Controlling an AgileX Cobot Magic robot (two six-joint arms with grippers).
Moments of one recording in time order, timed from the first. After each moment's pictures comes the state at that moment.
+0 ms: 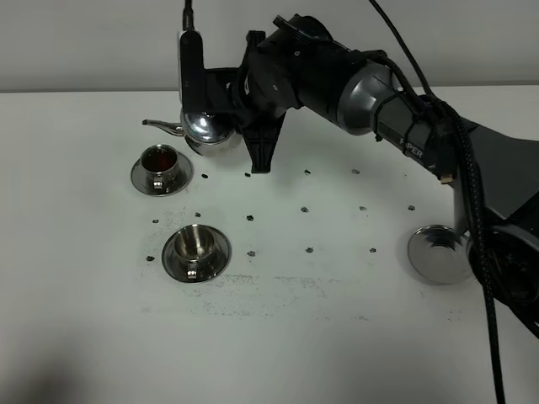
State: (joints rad) left arm 0.00 -0.01 -0.46 -0.03 1.07 -0.01; right arm 0.53 2.30 -2.10 -0.19 0.84 -0.88
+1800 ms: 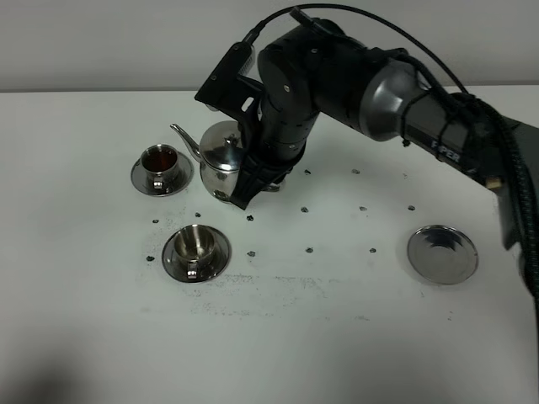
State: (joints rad) left arm 0.00 -0.01 -0.46 -0.03 1.07 -0.01; right arm 0.55 2.14 -1.89 -0.05 1.02 -0.37
